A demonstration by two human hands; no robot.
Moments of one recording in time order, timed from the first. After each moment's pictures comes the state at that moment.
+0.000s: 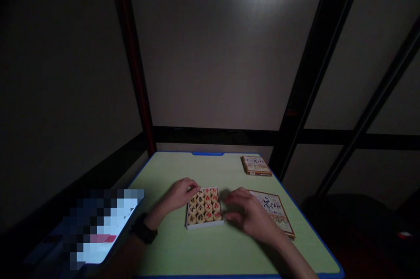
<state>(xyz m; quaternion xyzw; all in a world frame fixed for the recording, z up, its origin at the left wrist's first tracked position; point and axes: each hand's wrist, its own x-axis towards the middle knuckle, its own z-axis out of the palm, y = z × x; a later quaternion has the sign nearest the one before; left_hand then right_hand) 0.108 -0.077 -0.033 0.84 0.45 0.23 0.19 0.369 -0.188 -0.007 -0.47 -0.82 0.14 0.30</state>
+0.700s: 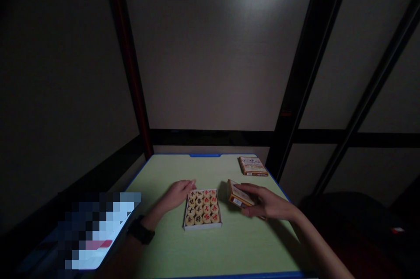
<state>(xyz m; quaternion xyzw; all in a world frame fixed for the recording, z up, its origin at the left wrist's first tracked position) 0.109 -0.066 -0.043 0.79 0.45 0.30 0.29 0.431 -0.176 0.023 -0.51 -0.78 0.30 0.20</state>
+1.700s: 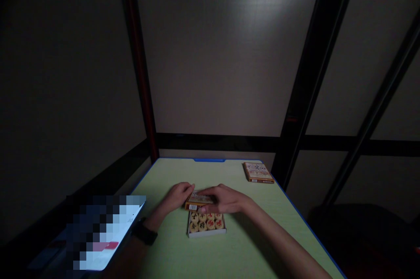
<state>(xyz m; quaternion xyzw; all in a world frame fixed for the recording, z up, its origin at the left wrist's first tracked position) 0.098 -0.055 -0.044 0.78 0.52 0.26 0.22 0.313 -0.121 0.036 -0.36 -0.88 0.28 0.13</state>
